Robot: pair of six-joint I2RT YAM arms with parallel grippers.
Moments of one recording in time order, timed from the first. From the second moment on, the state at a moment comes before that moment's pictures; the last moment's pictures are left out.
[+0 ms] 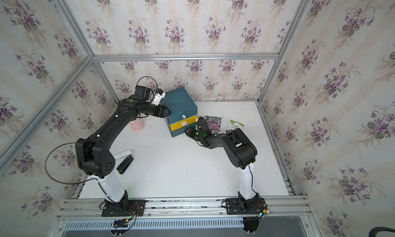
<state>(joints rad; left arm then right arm) -0.23 1.83 1.72 -0.79 0.39 0.01 0.57 2.04 1.03 0.46 -0.29 0.94</state>
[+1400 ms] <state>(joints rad) -0.22 1.80 1.71 -0.82 0.38 0.02 0.59 2.00 0.93 0.54 -0.30 0.99</state>
